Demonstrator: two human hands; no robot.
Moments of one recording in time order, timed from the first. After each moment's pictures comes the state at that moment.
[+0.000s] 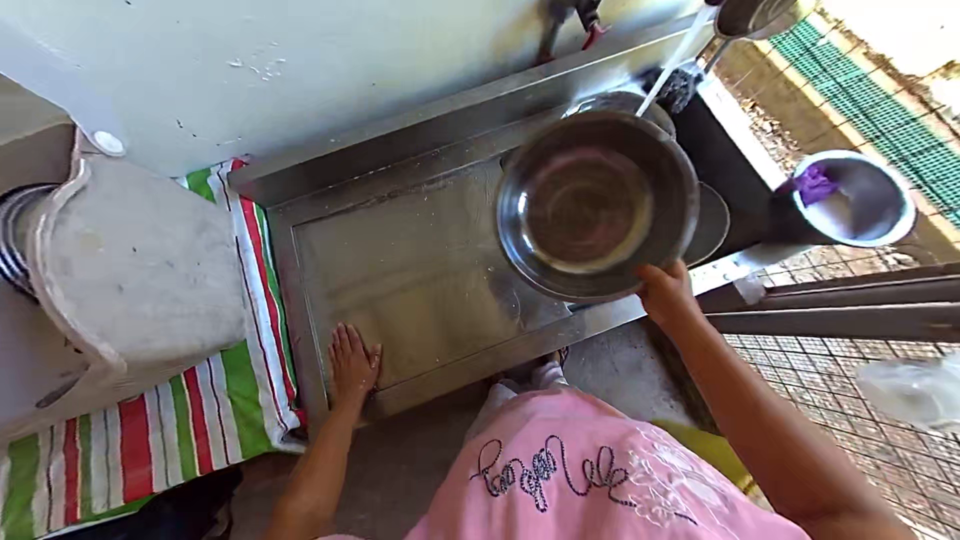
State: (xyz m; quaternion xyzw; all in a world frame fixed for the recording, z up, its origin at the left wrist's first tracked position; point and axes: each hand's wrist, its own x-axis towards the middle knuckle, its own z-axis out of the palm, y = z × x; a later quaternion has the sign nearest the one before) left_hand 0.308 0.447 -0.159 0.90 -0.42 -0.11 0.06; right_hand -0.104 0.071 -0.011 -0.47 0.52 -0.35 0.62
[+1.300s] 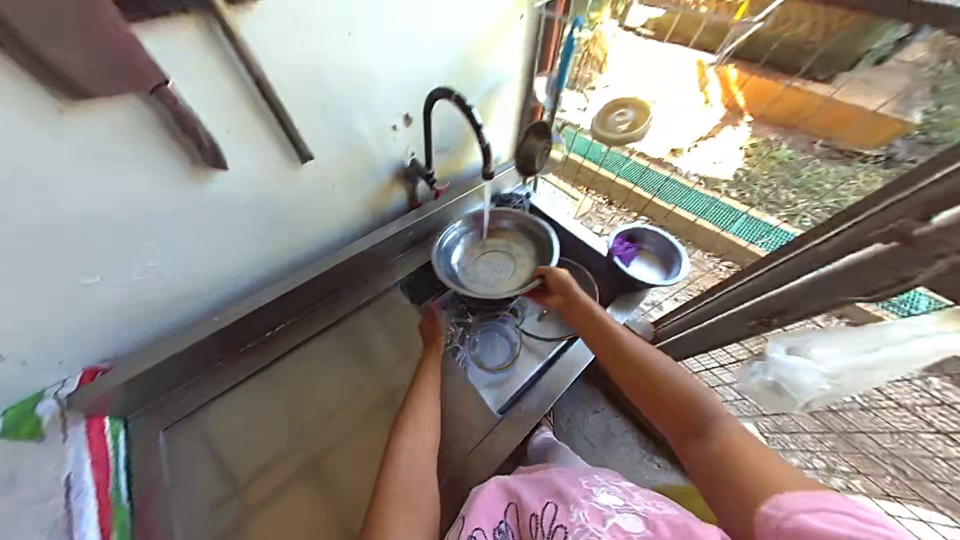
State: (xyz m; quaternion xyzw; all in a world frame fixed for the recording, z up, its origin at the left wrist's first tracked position) left_hand 0.137 -0.016 -0.112 0.67 -0.33 -0.41 0.53; right_hand -0.097 -0.090 0.035 -0.20 0.56 -0.40 0.70
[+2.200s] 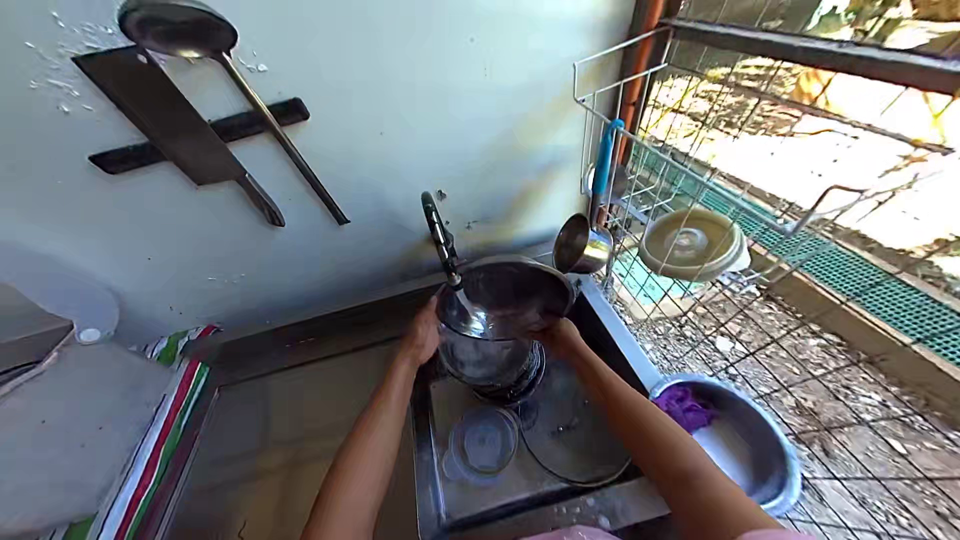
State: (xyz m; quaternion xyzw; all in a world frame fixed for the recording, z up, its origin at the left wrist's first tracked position) left_hand 0.078 -0.145 0.060 0.64 -0.27 -0.44 0.57; right_hand -0.128 -0.331 -0.045 -0.27 0.40 -0.30 0.82
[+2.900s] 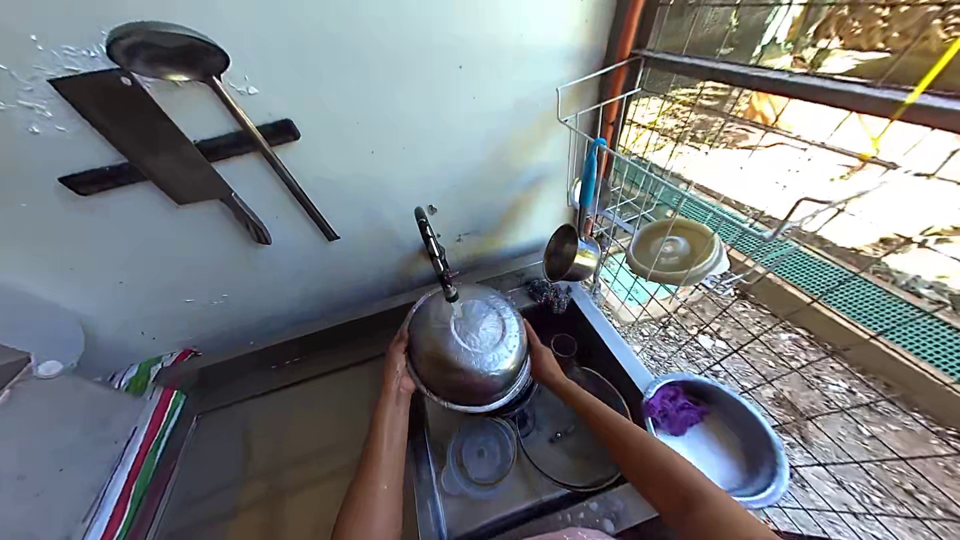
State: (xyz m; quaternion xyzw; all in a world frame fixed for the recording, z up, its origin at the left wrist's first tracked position) left_hand 0.075 -0.116 0.040 0.58 -0.08 -0.31 0.75; right_hand -0.141 -0.281 -0.064 -0.80 0.35 -0.21 0.45
